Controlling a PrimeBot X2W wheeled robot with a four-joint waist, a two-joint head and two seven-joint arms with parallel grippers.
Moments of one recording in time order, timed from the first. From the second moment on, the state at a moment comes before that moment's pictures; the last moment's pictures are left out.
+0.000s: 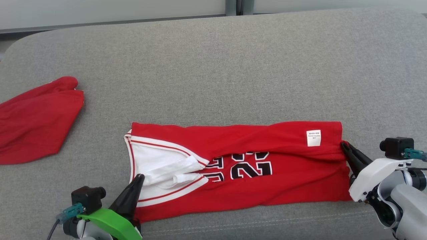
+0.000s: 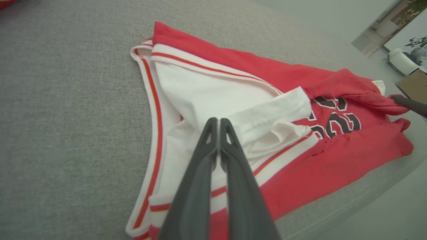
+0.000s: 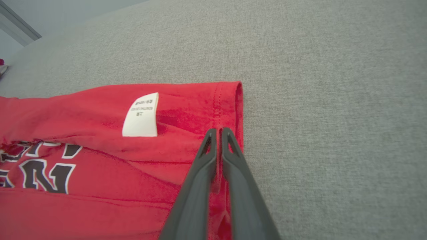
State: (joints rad) left arm -0.21 0.42 -0.65 0.40 -0.87 -0.13 -0.26; right arm -0.46 -0.57 0.78 0.63 1.05 0.13 -0.26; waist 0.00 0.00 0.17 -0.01
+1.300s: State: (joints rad) left arm 0.07 0.13 0.07 0.09 -0.21 -0.12 -0.26; right arm -0.32 -0.48 0.52 0.68 0.83 0.13 -0.26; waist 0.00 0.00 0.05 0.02
